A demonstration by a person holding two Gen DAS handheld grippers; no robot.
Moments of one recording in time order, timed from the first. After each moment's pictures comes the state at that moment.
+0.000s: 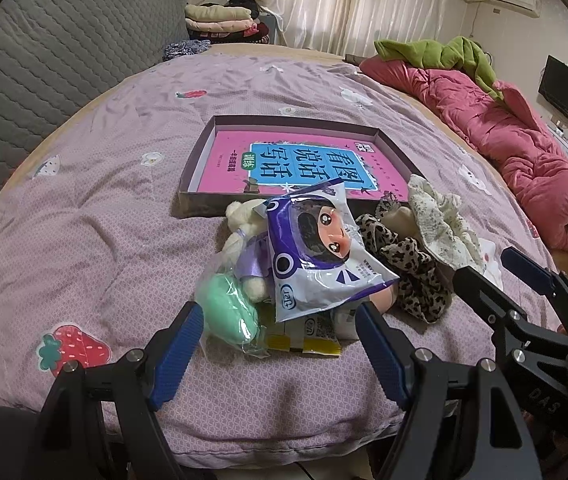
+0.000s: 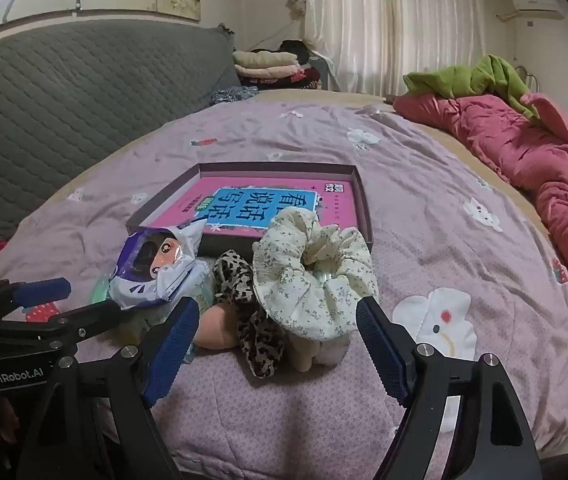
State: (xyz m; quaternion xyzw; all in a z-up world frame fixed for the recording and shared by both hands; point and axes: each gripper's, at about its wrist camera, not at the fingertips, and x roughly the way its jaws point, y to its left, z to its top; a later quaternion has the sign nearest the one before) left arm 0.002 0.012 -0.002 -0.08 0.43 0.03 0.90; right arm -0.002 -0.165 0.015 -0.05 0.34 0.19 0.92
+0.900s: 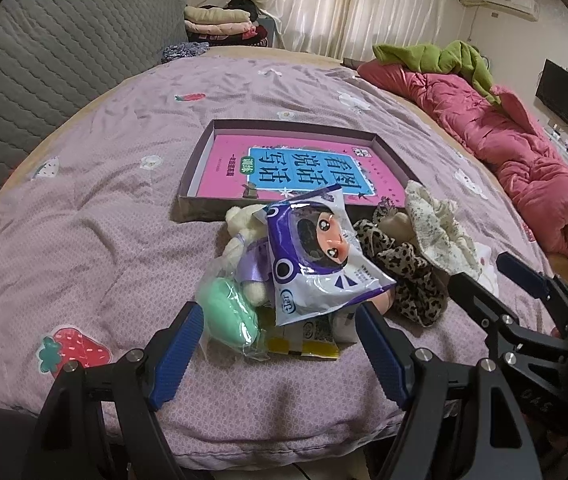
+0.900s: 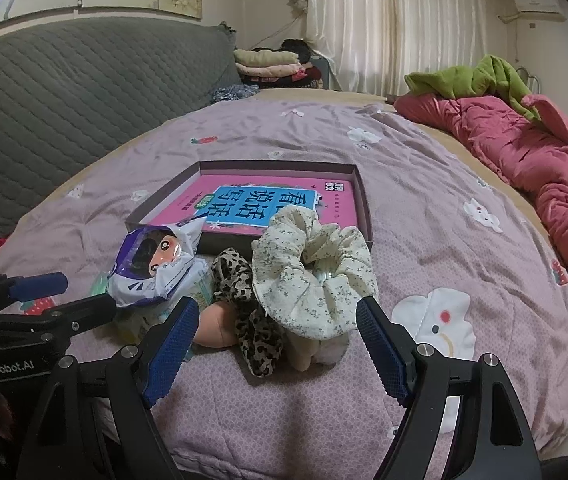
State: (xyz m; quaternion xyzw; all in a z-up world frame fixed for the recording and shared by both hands) left arm 0.001 0.018 0.004 -0.09 0.42 0.02 0.90; right arm -0.004 -0.169 0.016 -0.06 0.34 0.19 0.92
